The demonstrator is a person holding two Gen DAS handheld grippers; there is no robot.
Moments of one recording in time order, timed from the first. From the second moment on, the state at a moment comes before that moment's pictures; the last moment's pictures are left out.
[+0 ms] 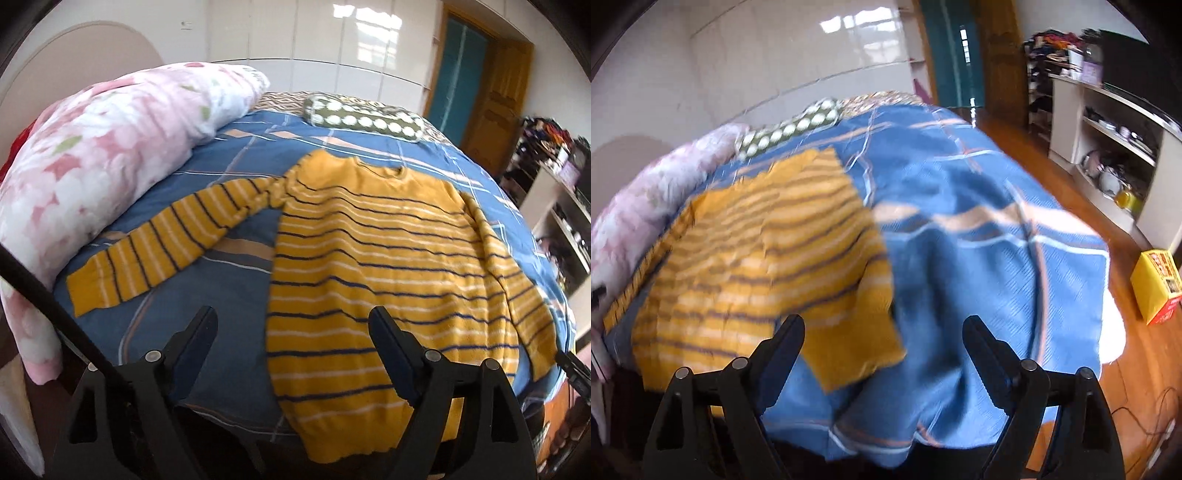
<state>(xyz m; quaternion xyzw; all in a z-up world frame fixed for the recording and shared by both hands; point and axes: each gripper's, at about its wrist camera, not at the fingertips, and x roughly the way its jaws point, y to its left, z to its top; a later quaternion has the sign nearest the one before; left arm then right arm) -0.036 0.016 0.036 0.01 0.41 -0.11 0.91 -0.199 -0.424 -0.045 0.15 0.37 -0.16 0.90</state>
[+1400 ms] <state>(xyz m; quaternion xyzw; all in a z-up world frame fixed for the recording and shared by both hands) -0.062 0.161 0.001 -0.03 0.35 -0.07 0.93 0.212 -0.174 -0.018 0.12 0.49 0.05 0.86</state>
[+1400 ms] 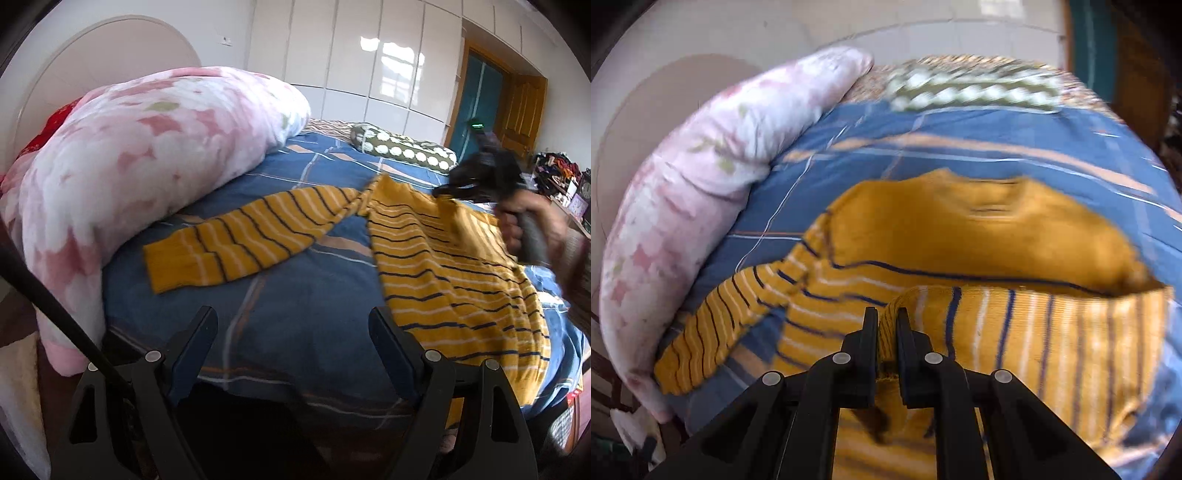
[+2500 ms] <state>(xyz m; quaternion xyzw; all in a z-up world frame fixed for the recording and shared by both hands) -0.093 0.314 -0.042 -0.19 0.35 0.06 0.92 0.157 0.056 -0.089 0.20 0.58 0.32 0.72</state>
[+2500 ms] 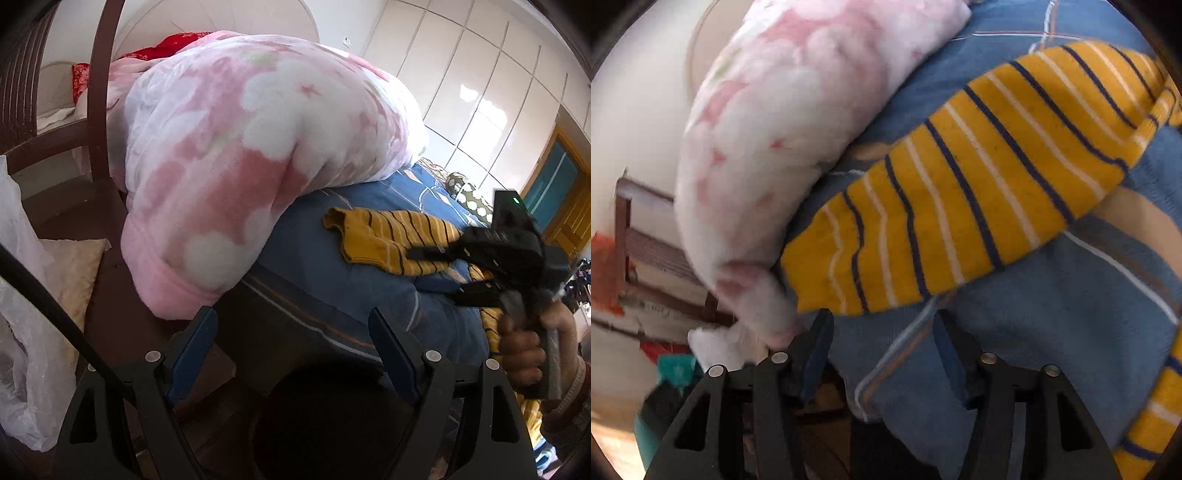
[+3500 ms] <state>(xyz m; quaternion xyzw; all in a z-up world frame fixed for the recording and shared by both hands) -0.041 0.122 0.018 -0.02 0.35 -0.10 0.93 0.106 -0.382 0.033 0.06 0.50 -0.10 0.86</state>
